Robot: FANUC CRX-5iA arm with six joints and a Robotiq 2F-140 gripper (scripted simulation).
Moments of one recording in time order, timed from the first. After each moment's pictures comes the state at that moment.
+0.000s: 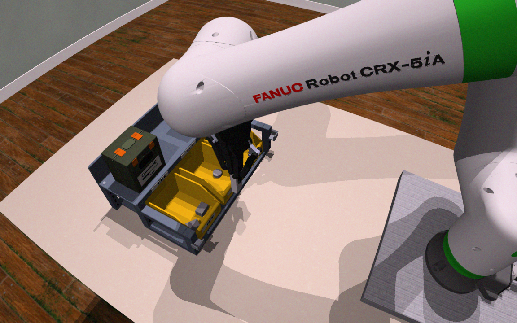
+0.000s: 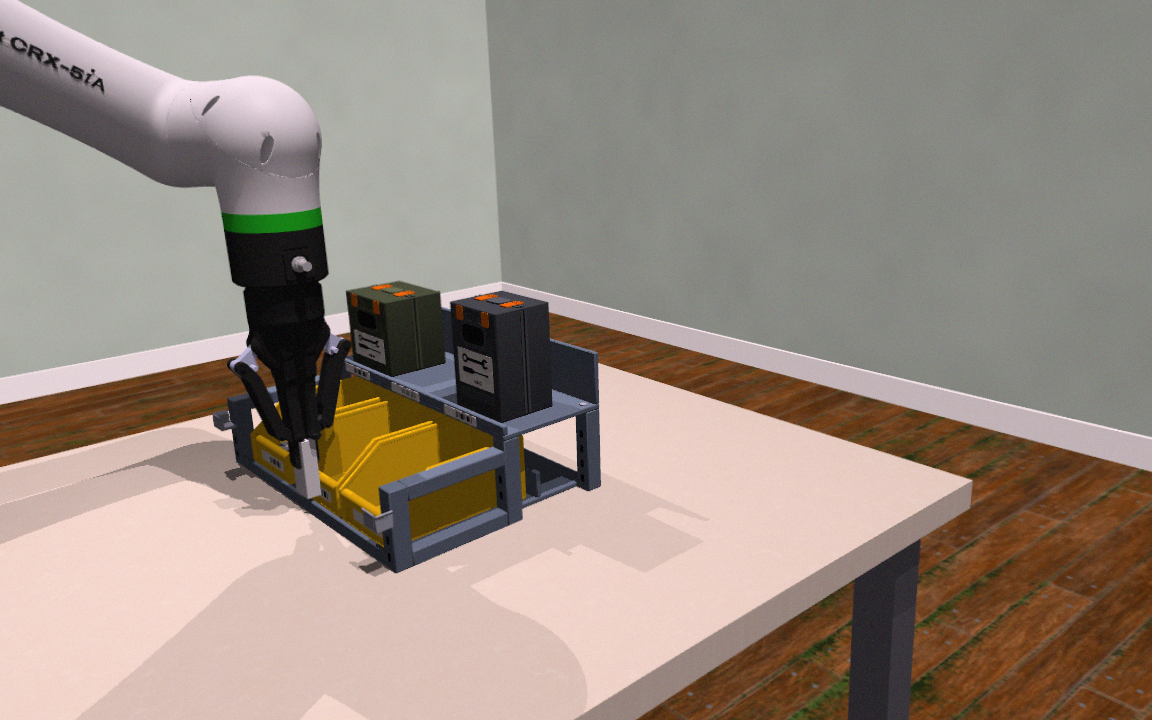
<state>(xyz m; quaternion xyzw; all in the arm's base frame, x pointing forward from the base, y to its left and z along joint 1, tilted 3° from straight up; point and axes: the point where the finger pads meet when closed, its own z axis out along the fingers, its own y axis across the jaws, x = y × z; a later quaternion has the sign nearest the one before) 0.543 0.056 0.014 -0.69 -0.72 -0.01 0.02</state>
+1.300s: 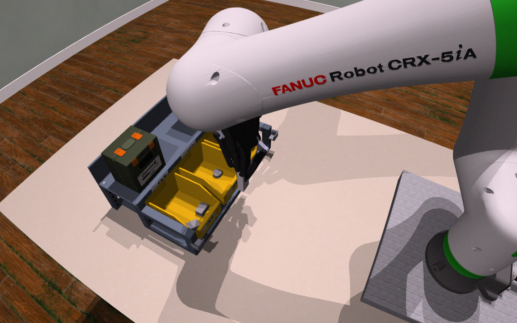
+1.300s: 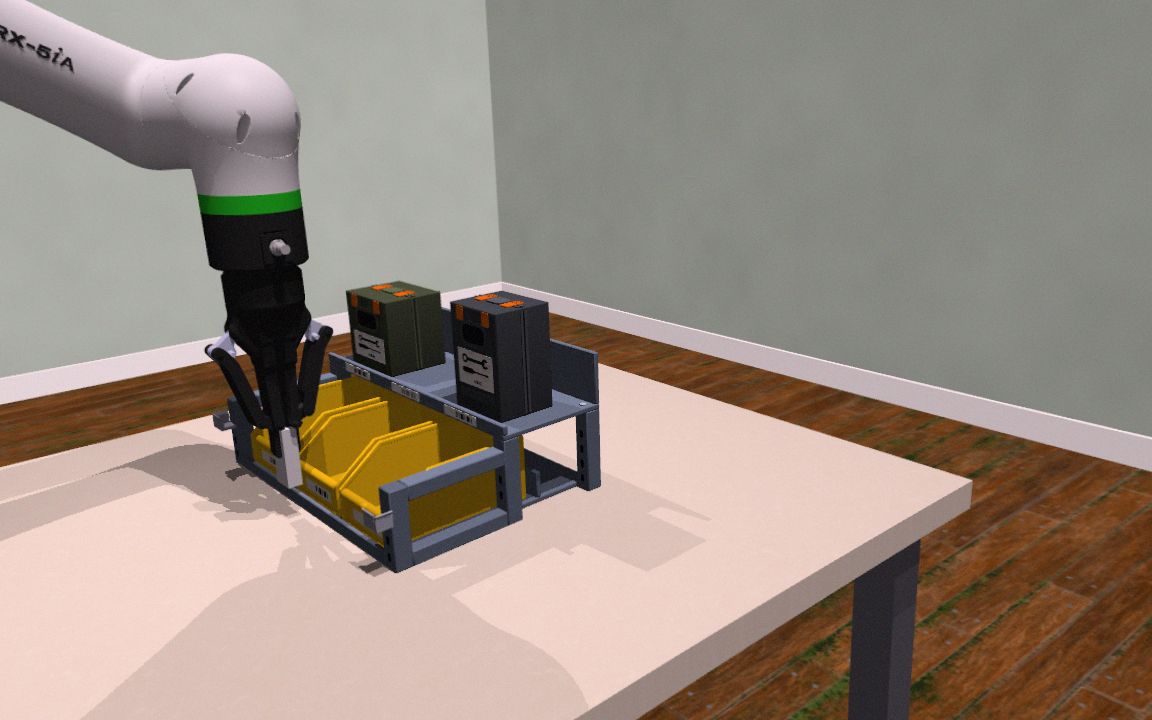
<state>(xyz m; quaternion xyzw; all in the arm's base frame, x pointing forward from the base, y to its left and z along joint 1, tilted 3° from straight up) 0.524 0.054 0.034 -0.69 -0.72 -0.01 0.02</state>
